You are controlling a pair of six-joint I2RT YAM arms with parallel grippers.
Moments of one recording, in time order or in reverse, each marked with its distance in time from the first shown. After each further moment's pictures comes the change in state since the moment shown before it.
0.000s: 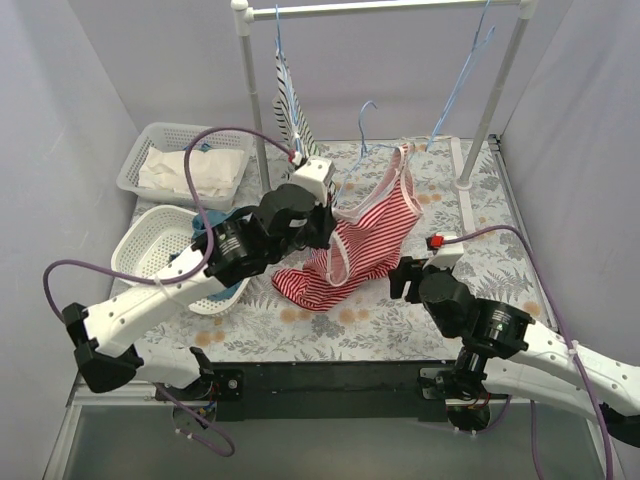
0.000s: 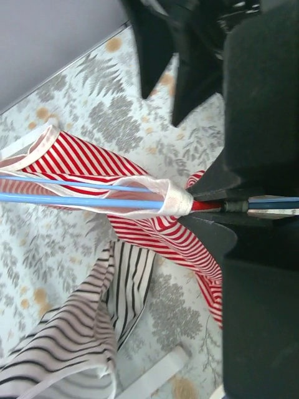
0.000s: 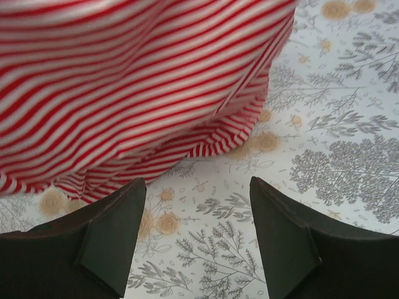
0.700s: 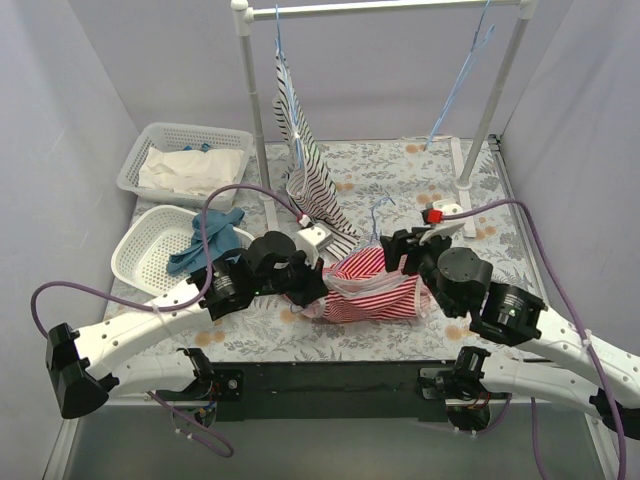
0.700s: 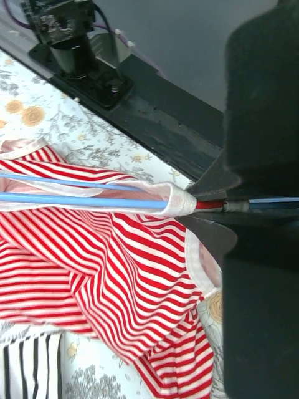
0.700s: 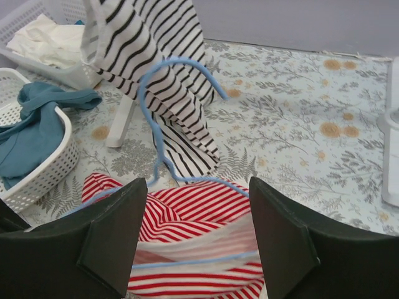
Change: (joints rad) left arm 0.032 -0.180 -0.471 0.131 0.462 0.105; right arm 0.000 0.153 0.267 0.187 -0.062 -0.357
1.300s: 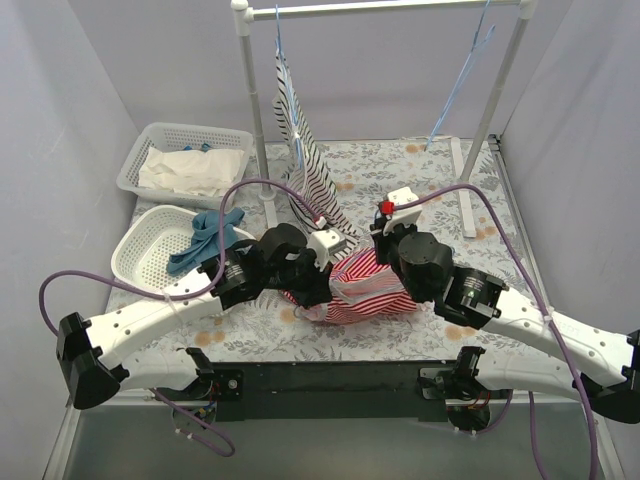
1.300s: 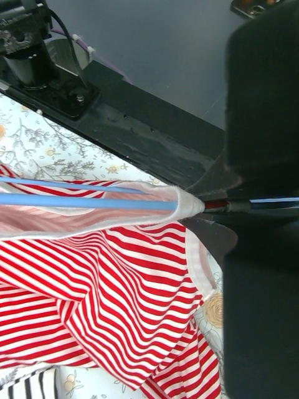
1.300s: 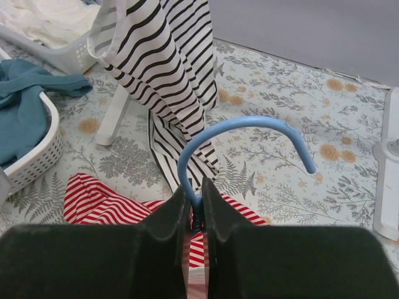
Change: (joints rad) left arm 0.012 0.090 0.096 -0.108 0.123 0.093; right arm 0.000 0.196 0.051 0.094 -0.001 -0.105
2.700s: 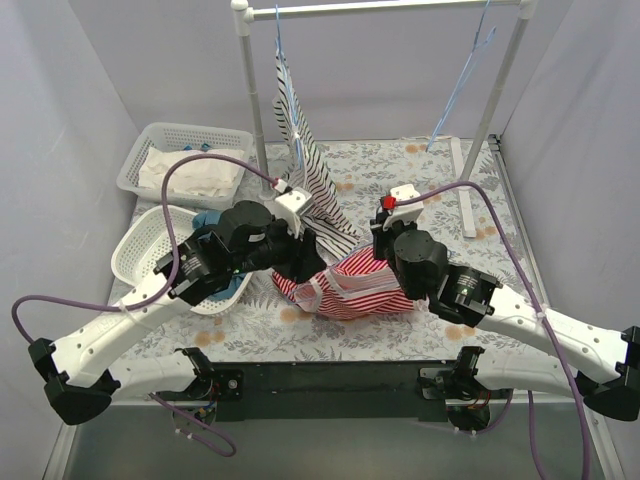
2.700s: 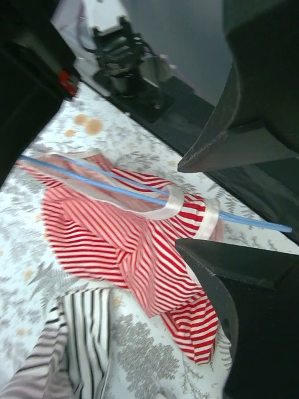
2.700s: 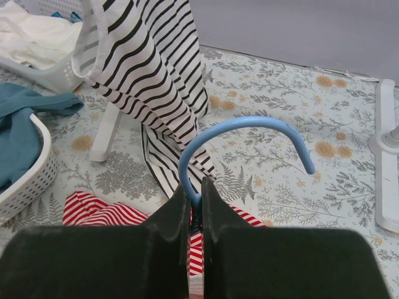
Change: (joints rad) left arm 0.073 -0.117 0.188 -0.051 -0.183 -0.109; right arm -0.005 0.034 0.000 0.051 0.079 0.038
